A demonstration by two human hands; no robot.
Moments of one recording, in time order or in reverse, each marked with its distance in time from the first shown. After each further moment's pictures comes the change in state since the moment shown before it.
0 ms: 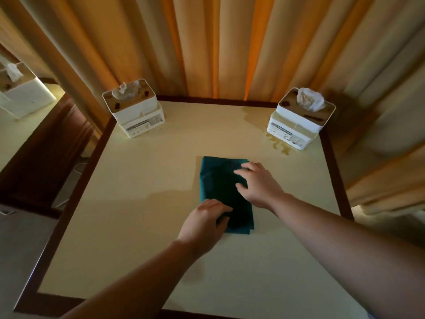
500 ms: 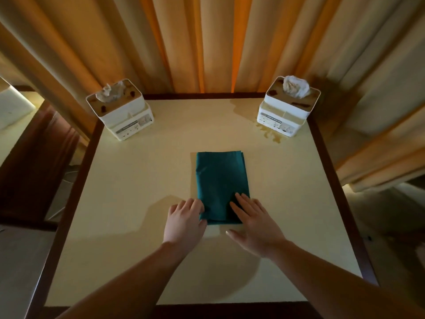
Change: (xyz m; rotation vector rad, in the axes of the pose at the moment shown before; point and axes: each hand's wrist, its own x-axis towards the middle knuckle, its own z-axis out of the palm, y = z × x) left_hand -0.023 -0.048 -0.007 0.352 -0.066 -0.149; right_hand -0.106 -0.024 0.087 -0.127 0.001 -0.039
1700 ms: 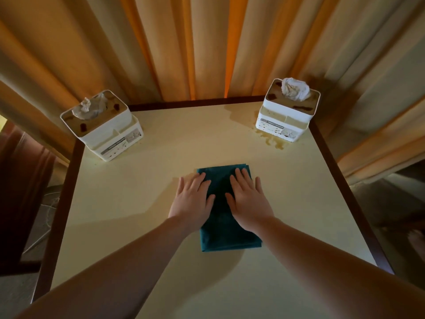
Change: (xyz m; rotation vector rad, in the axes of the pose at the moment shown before) left_hand 0.122 -0.028 -0.004 0.038 -0.127 0.187; right_hand 0.116 -0.009 -0.024 0.044 0.083 0.276
